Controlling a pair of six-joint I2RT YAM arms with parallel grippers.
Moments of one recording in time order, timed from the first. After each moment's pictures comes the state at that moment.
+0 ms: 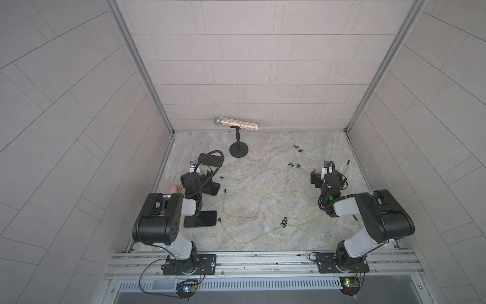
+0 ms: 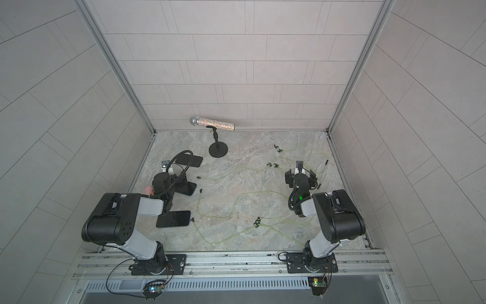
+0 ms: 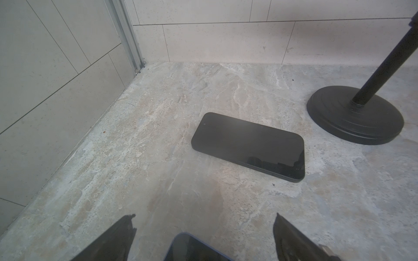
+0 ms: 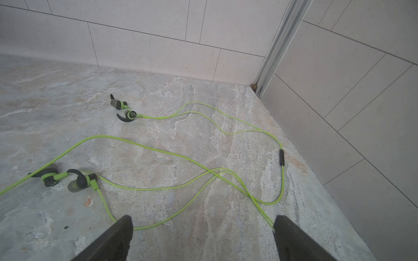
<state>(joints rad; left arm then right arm) -0.02 1.58 0.38 0.82 -0.20 -0.02 0.10 1.58 0.35 0.91 0.41 -0.07</state>
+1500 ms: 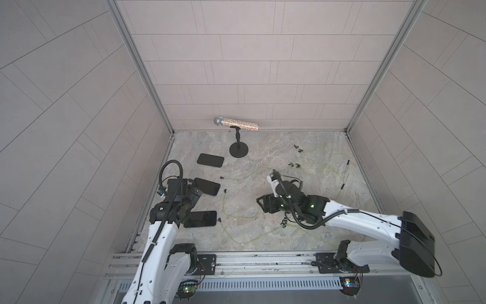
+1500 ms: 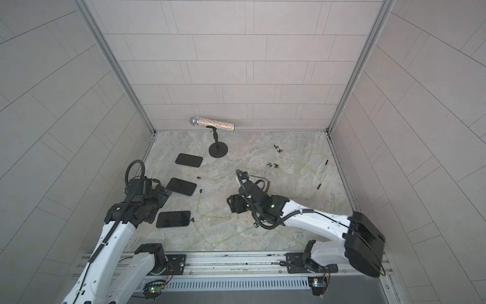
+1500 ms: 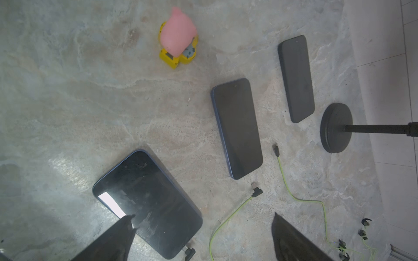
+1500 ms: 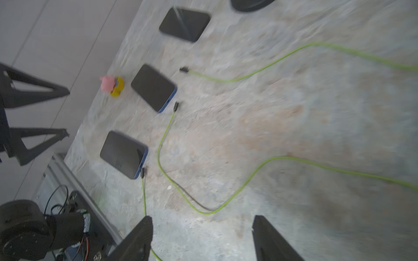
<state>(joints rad) 0.02 0.77 0.68 -0.92 -0.07 -1.03 1.01 1.37 0.86 -0.20 0.05 0.68</state>
